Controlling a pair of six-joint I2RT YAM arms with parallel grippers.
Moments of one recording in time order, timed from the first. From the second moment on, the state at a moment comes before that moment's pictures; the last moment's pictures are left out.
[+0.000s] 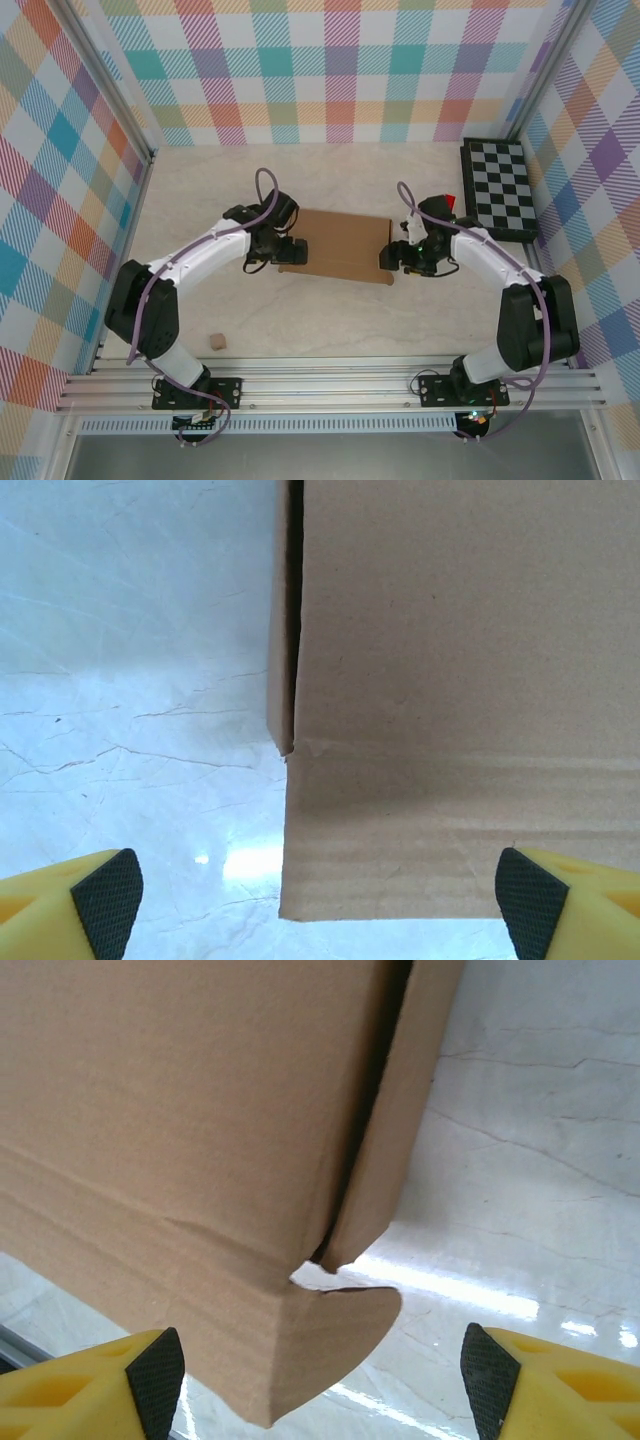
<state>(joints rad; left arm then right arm) -0.56 1.61 1.23 -0.87 -0.04 -0.49 0.27 1.47 0.97 -0.78 -0.43 0.28</state>
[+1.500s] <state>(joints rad) -0.56 1.62 1.11 -0.72 -0.02 -0.38 0.36 1.56 0.96 -0.66 -0.50 0.51</state>
